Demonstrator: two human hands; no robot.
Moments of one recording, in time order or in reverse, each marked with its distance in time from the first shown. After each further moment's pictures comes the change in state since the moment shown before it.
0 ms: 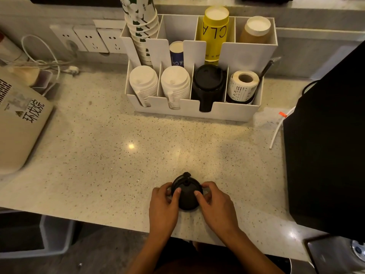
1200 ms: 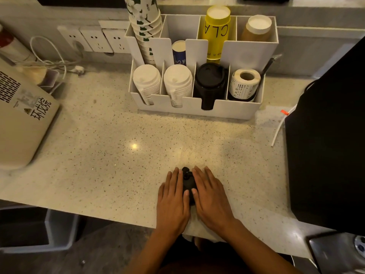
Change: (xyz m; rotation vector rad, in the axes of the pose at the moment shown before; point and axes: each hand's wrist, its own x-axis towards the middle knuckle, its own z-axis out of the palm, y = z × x) left_hand -0.009 -0.014 0.020 0.397 -0.050 0.441; right_hand 0.011 0.015 0.025 -0.356 -0.052 -0.404
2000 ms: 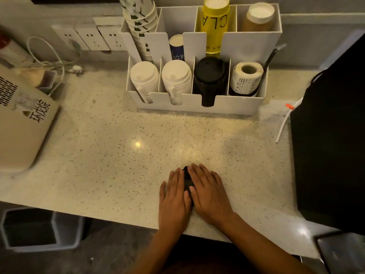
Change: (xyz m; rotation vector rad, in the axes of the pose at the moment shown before) left_hand 0.002 -0.016 0.019 0.049 -0.007 0.019; right_hand 0.016 0.001 0.007 -0.038 -0.017 -0.060
